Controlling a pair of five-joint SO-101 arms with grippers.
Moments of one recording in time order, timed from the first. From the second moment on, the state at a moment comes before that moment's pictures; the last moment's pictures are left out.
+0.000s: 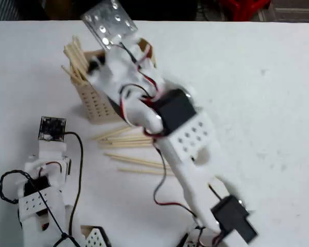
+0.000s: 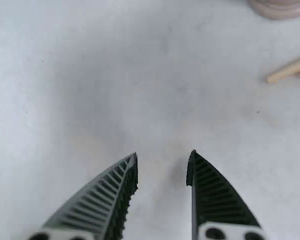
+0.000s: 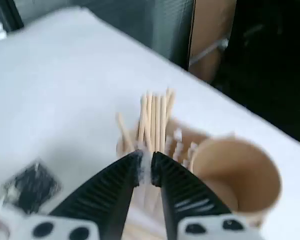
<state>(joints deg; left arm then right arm) -30.1 -58.2 88.3 37.0 -27.0 -42.6 -8.0 -26.2 73.8 7.3</state>
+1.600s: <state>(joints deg) -30.1 -58.2 88.3 37.0 -27.0 -36.6 -7.2 38.8 59.5 50.2</state>
